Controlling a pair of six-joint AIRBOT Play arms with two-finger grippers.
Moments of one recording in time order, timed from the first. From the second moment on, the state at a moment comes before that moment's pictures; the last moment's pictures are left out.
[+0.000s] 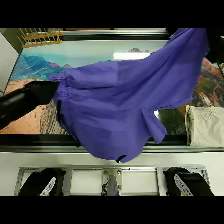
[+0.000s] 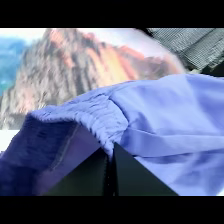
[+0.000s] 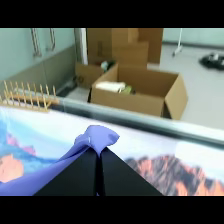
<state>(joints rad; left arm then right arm) -0.19 -0.62 1.09 1.15 -0.95 -1.82 -0.02 -0.82 1.39 -0.85 0.72 1.05</state>
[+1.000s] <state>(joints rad) 0.17 -1.41 1.05 1.13 -0.89 -1.72 -0.24 -1.32 1.12 -0.88 1.06 1.07</state>
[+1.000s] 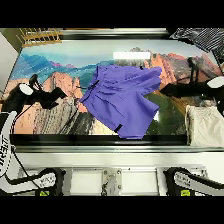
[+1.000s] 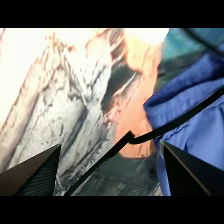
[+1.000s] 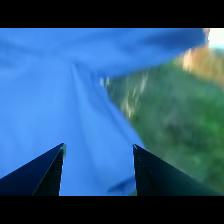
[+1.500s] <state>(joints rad) 0.02 -1.65 1.17 1.03 -0.85 -1.66 -0.26 -1.32 0.81 -0.88 1.09 1.09</state>
